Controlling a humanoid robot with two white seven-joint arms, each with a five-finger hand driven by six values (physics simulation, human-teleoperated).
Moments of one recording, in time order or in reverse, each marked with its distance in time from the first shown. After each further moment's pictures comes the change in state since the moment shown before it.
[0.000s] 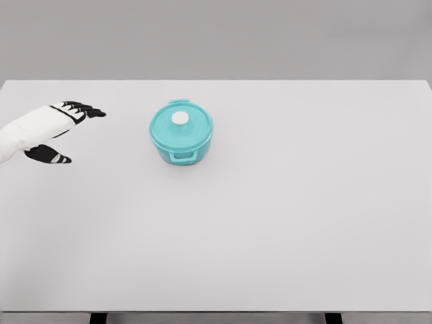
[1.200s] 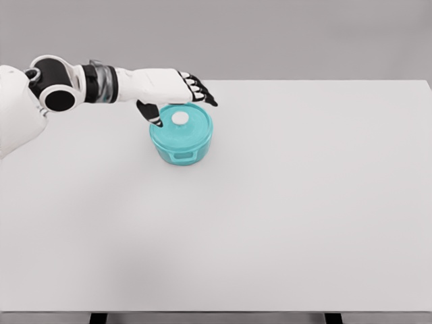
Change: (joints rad) left arm -0.798 -0.253 -0.820 0.255 0.047 -0.047 -0.080; right arm 0.000 0.000 0.000 0.008 -0.001 0.007 0.000
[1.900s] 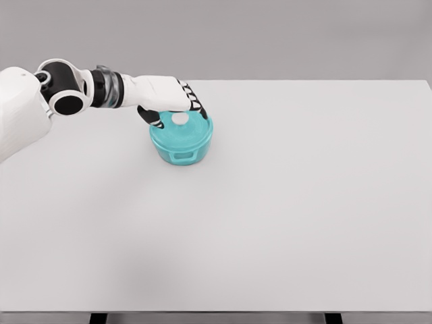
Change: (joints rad) left arm -0.025 -0.005 -0.077 0.013 -0.059 0.032 0.000; right arm 0.000 0.000 0.000 0.000 0.000 0.000 0.000
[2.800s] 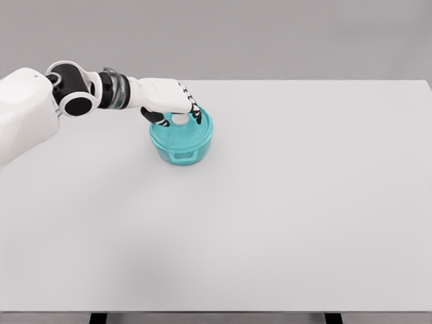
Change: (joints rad) left arm -0.009 -0.036 -0.028 0.051 -0.038 0.020 0.002; right arm 0.000 0.000 0.000 0.000 0.000 0.000 0.000
